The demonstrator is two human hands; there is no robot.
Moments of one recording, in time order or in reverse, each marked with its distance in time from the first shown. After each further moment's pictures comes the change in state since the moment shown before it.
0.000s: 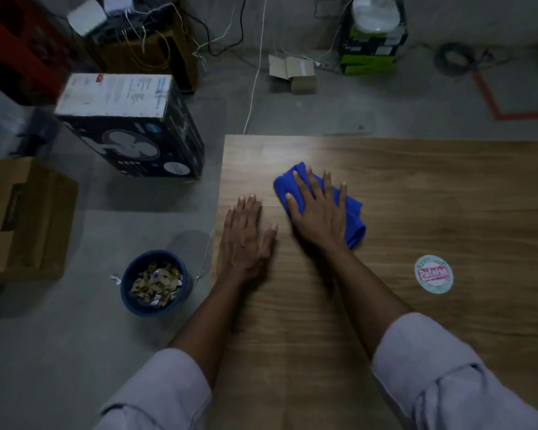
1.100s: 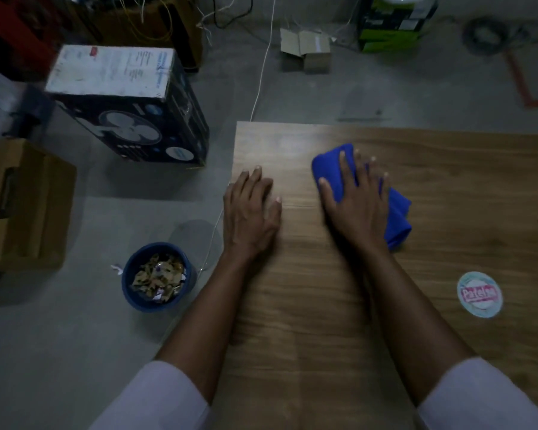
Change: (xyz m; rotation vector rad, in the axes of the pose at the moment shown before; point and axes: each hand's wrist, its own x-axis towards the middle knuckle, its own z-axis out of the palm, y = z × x) left_hand 0.061 -0.020 -0.008 -0.019 0.003 -0.068; right_hand 0.032 0.010 0.000 -0.005 0.103 0.138
